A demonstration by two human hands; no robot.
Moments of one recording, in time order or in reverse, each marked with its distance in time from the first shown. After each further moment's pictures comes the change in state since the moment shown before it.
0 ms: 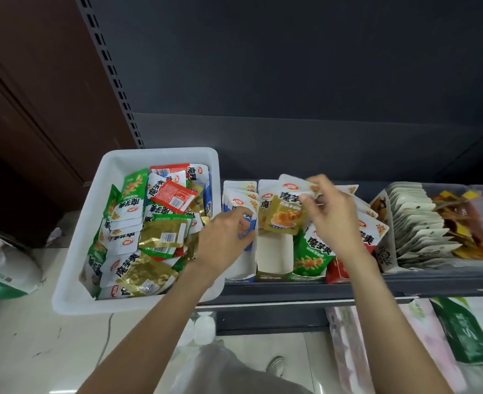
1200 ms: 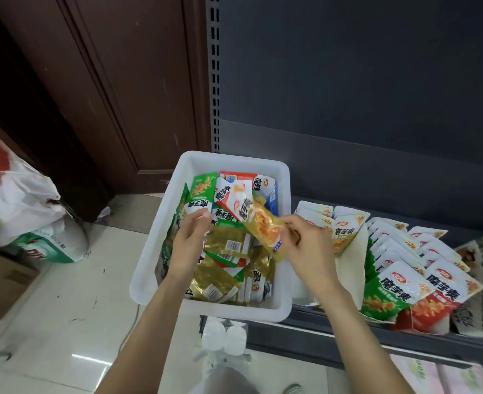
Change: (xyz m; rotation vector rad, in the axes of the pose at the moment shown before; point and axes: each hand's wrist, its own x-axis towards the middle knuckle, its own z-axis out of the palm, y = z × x) left_hand -0.049 -0.110 -0.103 -0.863 0.331 -0.656; right_hand -0.006 -0.102 0.120 0.094 -0.146 -0.134
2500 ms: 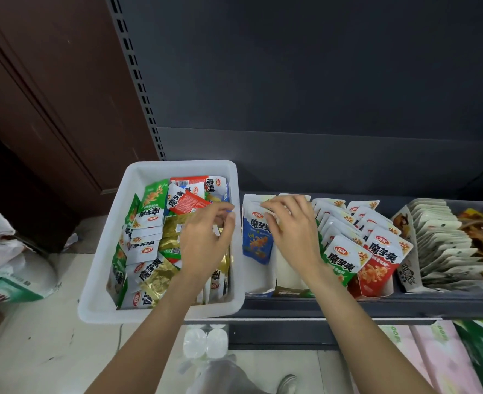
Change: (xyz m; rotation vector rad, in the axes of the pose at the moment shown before) left_hand -0.024 0.016 0.105 0.609 0.035 0.818; right_hand -0.004 0.076 -0.037 -0.319 0.300 -0.247
